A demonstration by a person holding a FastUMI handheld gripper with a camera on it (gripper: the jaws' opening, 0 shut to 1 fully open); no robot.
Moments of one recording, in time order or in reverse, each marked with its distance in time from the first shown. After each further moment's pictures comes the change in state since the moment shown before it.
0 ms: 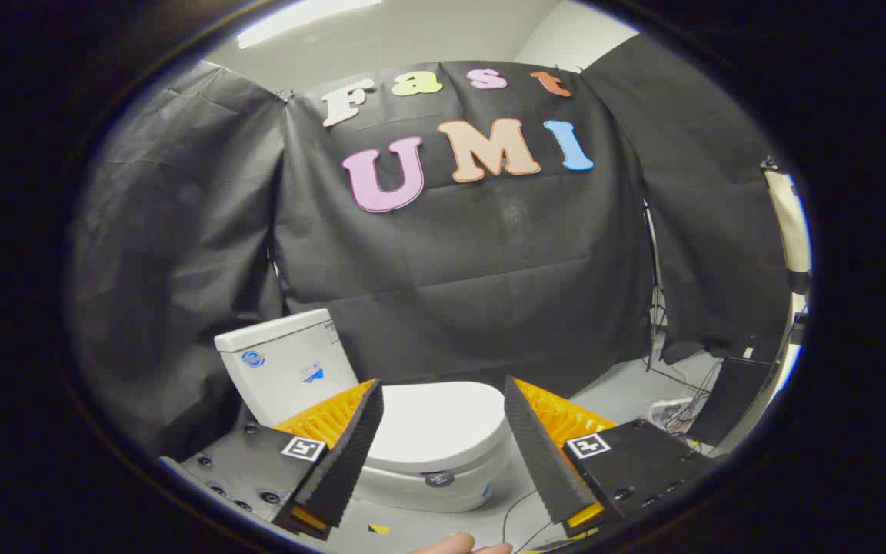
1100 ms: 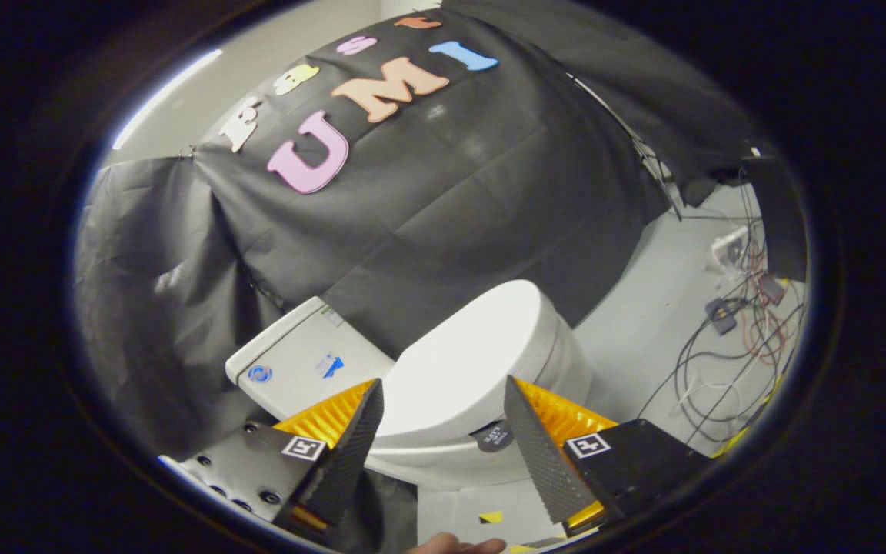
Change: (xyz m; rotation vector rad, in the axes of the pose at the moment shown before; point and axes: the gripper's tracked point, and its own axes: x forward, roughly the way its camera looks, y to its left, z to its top) arm 0.067 0.013 -0.171 0.564 0.169 0.085
